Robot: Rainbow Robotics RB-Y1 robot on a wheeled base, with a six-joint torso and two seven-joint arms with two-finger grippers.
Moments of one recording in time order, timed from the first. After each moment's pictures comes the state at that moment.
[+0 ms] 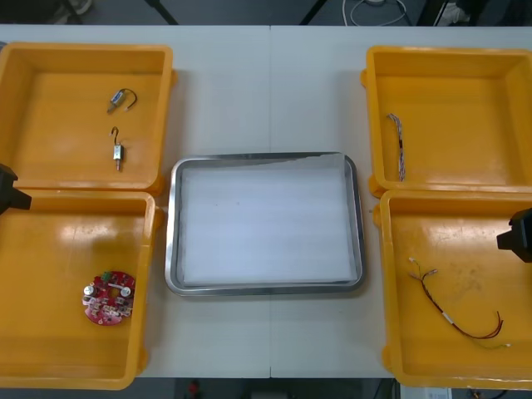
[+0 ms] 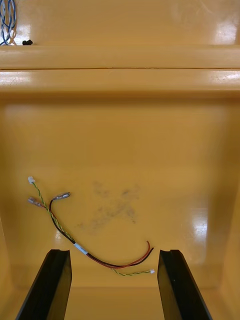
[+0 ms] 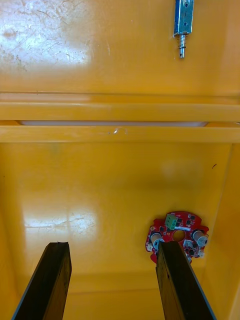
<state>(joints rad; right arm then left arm) -0.08 -0.68 -0.32 -2.30 -0.77 1.92 1.27 -0.24 0.80 0.36 -2.07 0.91 1.91 -1.31</state>
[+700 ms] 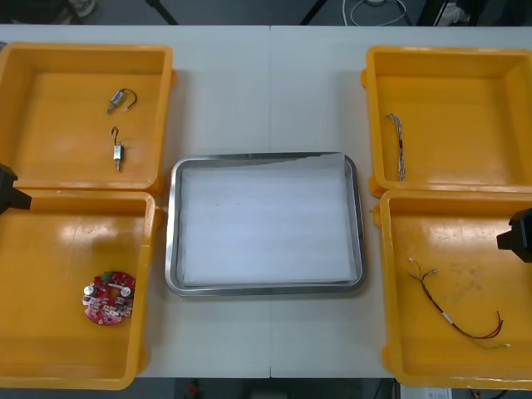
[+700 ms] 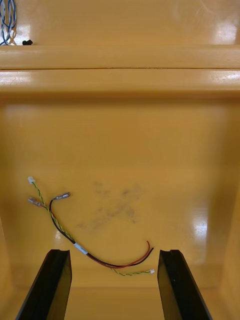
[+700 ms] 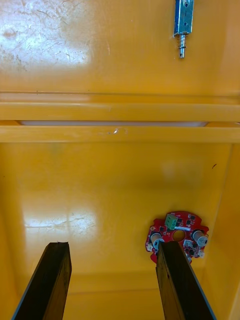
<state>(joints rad) -0.08 -0.68 -0.32 -2.30 -0.77 1.92 1.27 -0.24 0.80 0.36 -2.07 0.91 1.91 -1.31</state>
